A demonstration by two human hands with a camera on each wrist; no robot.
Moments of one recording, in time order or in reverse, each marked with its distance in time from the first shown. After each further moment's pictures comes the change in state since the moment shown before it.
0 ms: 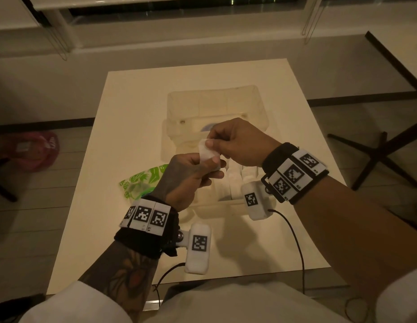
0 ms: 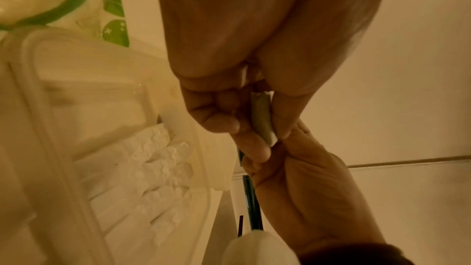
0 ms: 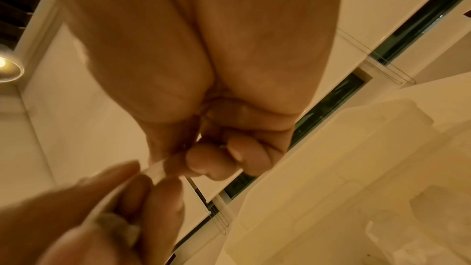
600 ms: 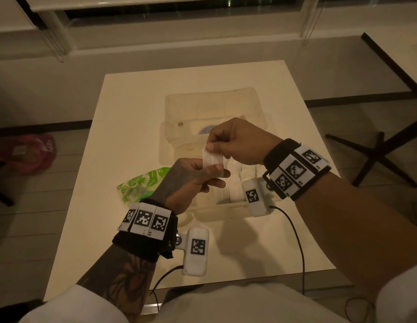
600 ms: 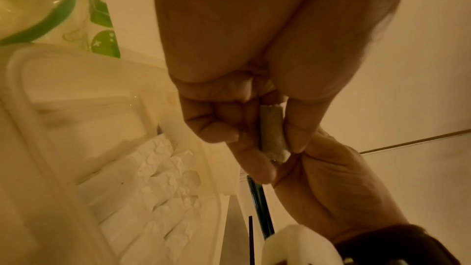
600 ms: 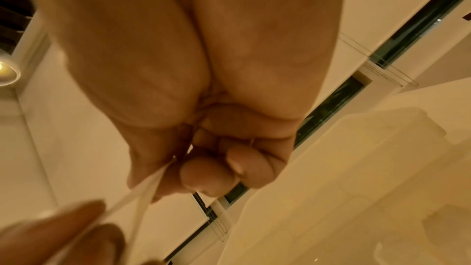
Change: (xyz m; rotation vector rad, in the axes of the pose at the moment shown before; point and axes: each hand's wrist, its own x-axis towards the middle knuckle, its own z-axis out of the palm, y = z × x) left_hand 0.002 0.003 0.000 0.118 -0.126 0.000; right_hand 0.005 0.000 -0.011 -0.061 -0.092 -0.015
